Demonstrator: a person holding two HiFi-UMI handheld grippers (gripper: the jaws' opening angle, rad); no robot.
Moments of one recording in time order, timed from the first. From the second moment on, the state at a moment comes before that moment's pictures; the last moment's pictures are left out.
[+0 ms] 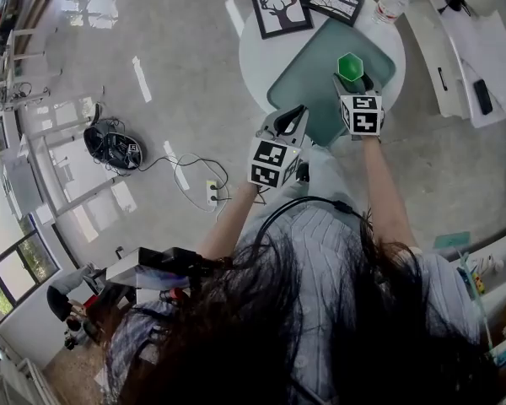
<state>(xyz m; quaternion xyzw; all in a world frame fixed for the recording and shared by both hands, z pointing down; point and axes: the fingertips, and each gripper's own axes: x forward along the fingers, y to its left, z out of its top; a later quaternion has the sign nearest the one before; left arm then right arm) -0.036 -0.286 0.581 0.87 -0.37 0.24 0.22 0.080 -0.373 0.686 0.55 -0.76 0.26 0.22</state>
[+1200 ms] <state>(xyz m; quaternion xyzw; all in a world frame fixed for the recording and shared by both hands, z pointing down) -0.095 -0.246 0.544 0.86 -0.42 0.18 0.21 0.045 -0.272 0.574 0.56 -0.78 0.26 0.10</state>
